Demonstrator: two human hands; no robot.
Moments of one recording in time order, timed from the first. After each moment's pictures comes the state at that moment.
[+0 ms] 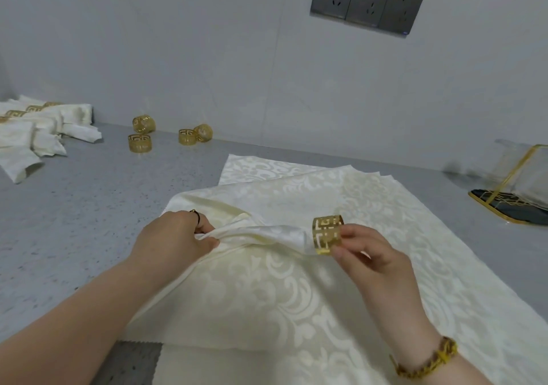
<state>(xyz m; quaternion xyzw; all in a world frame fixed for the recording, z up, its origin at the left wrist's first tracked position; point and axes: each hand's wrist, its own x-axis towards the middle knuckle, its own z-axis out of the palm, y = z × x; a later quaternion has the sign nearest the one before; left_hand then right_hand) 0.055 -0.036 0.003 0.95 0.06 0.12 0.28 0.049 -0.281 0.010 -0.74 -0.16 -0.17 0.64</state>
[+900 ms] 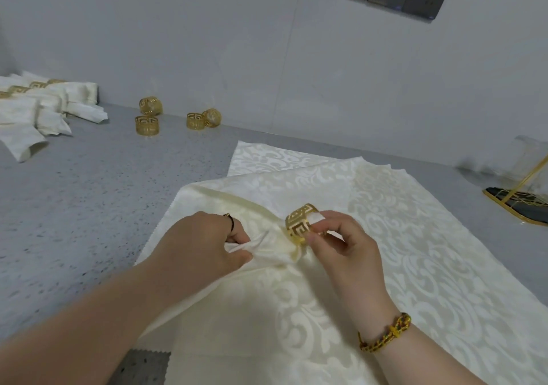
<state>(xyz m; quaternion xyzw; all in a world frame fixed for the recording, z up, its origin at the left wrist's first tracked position) 0.035 -0.050 0.010 0.95 -0.04 0.08 0.30 0.065 -0.236 -0.003 -0.77 -0.14 -0.13 0.61</state>
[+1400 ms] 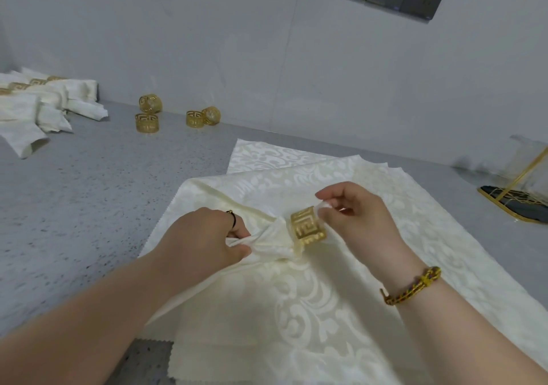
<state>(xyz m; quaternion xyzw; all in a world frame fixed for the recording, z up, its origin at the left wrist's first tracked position) 0.041 -0.048 0.003 0.95 -0.07 0.07 0.29 0.077 -0.244 0.045 -0.84 -0.17 -0.08 0.51</state>
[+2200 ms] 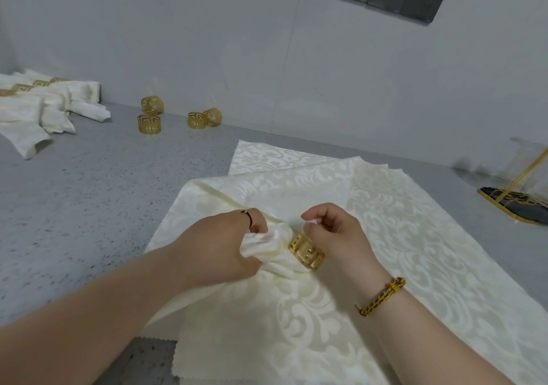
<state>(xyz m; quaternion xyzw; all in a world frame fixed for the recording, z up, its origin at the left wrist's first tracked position) 0.042 -0.056 0.009 0.96 -0.14 0.02 0.26 0.078 -0.231 0.014 -0.78 -0.11 -0.01 0.61</state>
